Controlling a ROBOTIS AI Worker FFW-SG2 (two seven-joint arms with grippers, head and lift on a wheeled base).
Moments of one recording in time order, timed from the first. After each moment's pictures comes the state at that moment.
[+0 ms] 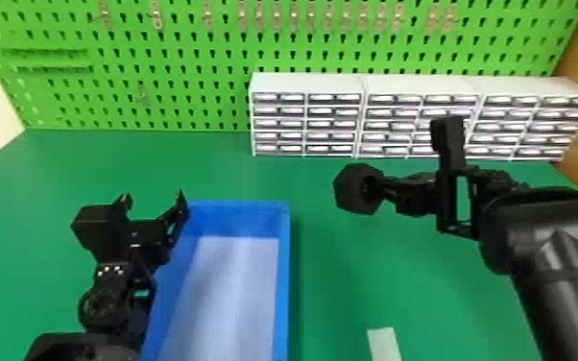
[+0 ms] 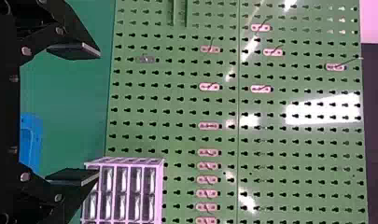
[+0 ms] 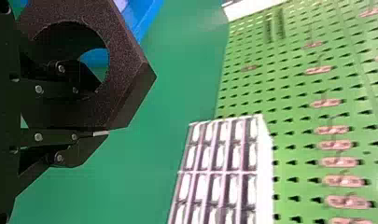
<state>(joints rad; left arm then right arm) 0.11 0.00 0.02 -1.76 0.02 -0.03 0.06 -0.40 -0.13 0.05 -1.60 -0.02 0.83 0.66</state>
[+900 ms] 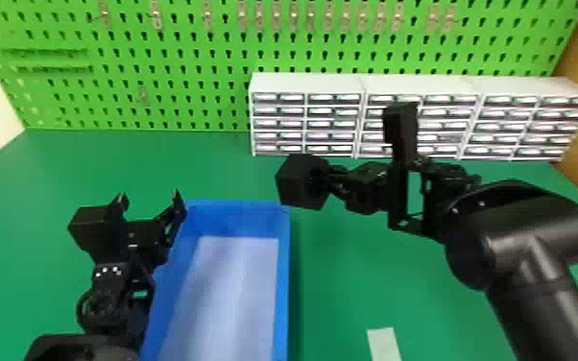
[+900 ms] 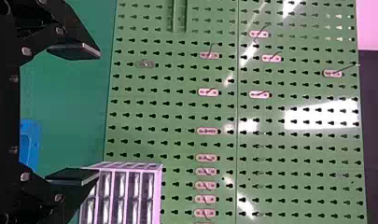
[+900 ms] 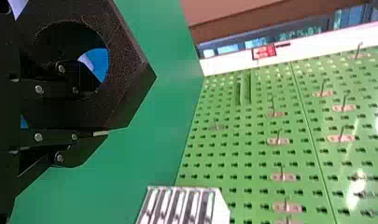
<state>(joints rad) 0.11 0.00 0.03 -1.76 0.02 -0.03 0.08 -0.38 -0.15 0.24 -1.74 -0.21 0.78 0.56</state>
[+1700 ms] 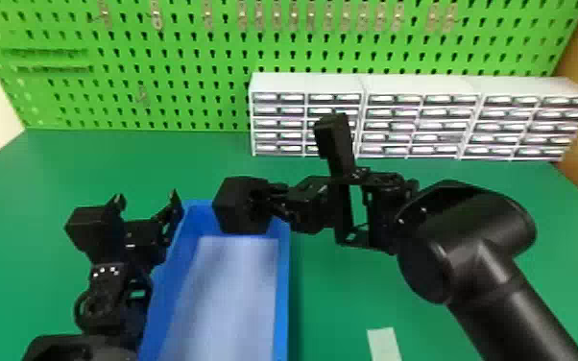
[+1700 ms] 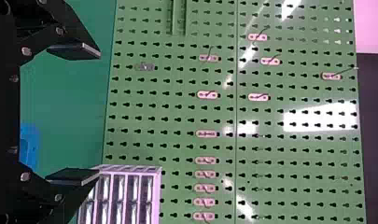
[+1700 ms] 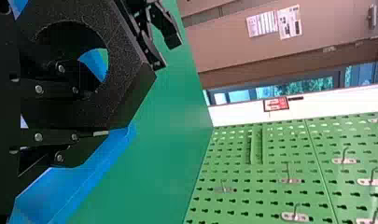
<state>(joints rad) 0.11 0.00 0.03 -1.76 0.02 -0.04 0.08 -0.43 -0.17 0.47 -1.73 -0.34 0.77 0.49</state>
